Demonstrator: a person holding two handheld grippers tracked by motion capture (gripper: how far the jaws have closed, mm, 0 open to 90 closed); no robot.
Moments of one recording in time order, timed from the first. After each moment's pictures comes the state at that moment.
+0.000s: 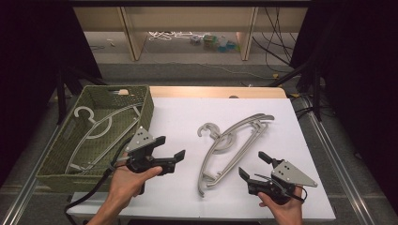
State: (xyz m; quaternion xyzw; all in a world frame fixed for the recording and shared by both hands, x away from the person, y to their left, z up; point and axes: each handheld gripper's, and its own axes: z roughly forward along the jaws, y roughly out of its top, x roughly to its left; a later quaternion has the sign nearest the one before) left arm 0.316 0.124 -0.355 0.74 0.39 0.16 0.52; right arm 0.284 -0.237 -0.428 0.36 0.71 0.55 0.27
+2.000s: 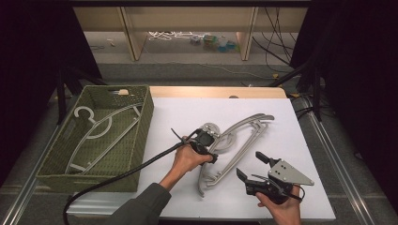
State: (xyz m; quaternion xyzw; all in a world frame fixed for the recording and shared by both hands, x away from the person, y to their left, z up) left arm 0.431 -0.007 -0.459 0.89 0.35 0.11 0.26; right arm 0.287 -0.232 -0.429 0.34 0.72 0.55 0.27
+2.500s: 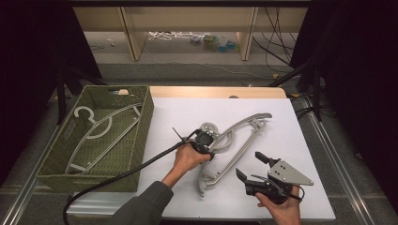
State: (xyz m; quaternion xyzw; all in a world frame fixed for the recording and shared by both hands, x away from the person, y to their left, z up) left arm 0.438 -0.005 -0.468 0.89 0.36 0.09 0.27; right arm 0.287 -0.231 -0.428 0.34 0.72 0.55 0.26
